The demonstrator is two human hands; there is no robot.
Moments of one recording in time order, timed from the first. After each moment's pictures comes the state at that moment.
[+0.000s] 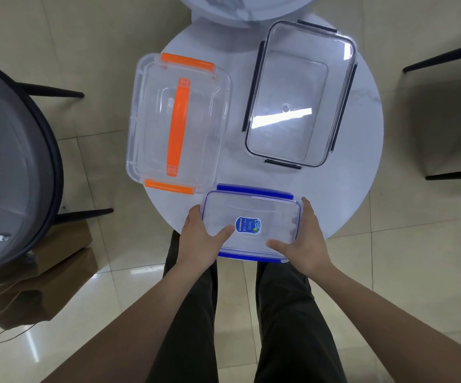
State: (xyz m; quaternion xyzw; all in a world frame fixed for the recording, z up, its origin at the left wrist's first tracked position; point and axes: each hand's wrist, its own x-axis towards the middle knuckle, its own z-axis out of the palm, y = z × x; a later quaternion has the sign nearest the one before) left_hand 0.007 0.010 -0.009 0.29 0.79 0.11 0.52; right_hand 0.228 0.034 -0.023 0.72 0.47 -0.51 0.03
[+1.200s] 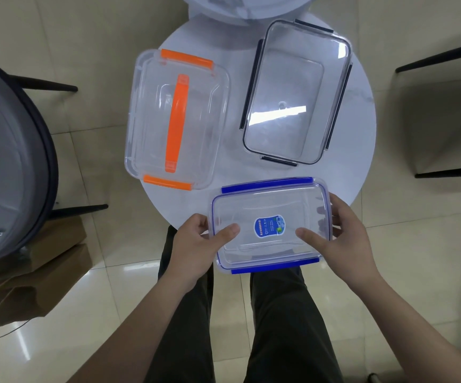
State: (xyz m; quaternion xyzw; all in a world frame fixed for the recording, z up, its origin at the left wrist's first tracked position) left_hand 0.005 0.013 0.045 0.14 0.76 0.17 0.61; right_hand 0.258 0.062 0.062 0.73 0.46 -0.50 -0.07
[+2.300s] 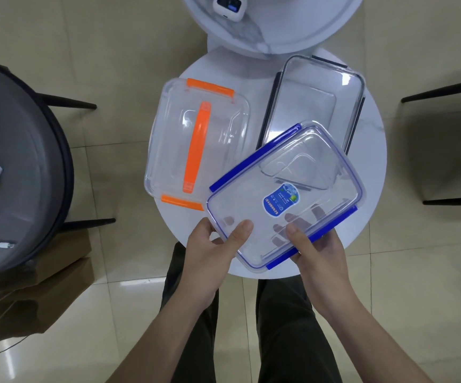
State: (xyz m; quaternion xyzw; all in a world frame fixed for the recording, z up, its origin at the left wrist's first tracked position) left_hand 0.001 0.043 0.076 0.08 0.68 0.34 0.64; right_hand 0.173 0.072 0.081 0.68 0.19 -0.65 -0.29
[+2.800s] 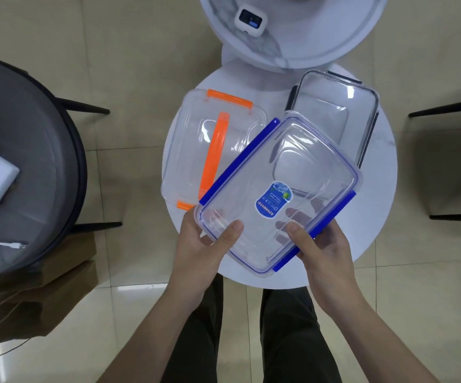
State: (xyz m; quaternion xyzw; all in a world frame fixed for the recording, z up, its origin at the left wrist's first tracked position) left_hand -0.039 0.047 0.074 0.13 0.67 0.39 0.61; right_hand 0.148 0.090 0.091 0.66 0.28 -0.65 -0.27
